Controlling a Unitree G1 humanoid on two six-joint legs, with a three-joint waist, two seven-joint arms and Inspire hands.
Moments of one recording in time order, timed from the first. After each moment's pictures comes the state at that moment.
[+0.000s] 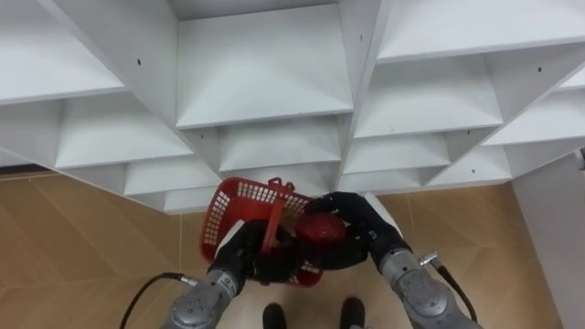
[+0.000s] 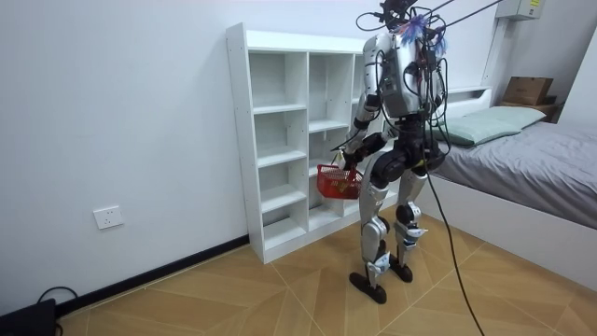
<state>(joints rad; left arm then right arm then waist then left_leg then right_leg) -0.07 0.18 -0.41 0.67 -0.20 -0.14 -0.05 -0.06 -0.24 0.44 0.50 -0.01 -0.15 -0.04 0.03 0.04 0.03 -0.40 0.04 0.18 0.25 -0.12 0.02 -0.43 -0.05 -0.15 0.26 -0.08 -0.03</state>
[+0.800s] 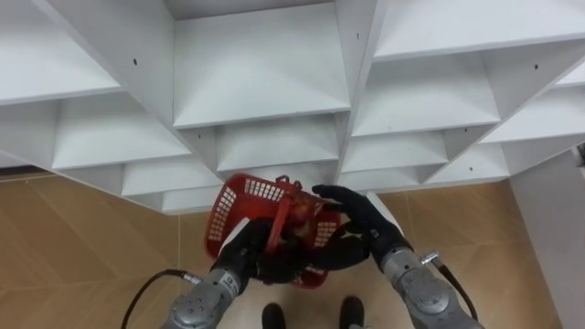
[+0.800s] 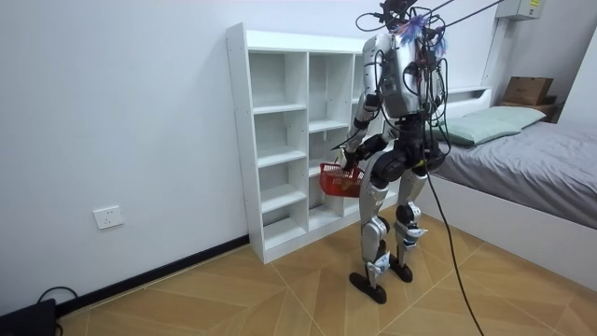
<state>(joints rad) -0.06 0.18 -0.43 0.63 -0.20 -0.13 -0.08 -0.07 -0.23 0.41 0.51 -0.01 -0.15 0.00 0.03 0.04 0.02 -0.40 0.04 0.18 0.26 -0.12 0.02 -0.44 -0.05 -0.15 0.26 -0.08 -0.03</state>
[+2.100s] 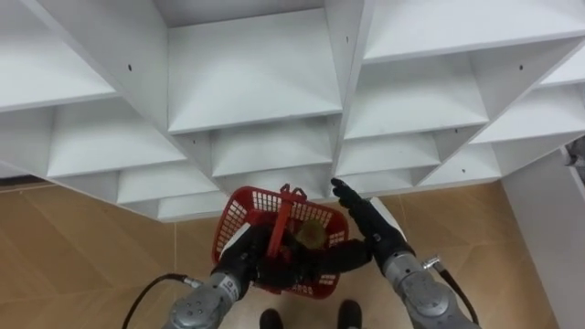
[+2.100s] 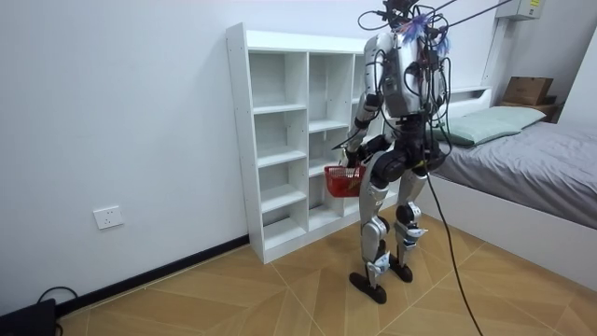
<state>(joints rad) -0.06 0.20 -0.43 0.63 -0.19 -0.11 -0.09 -0.07 -0.22 0.40 0.59 -0.01 -0.16 -0.03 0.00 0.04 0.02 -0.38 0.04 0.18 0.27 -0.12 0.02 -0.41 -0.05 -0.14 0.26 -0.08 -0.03</state>
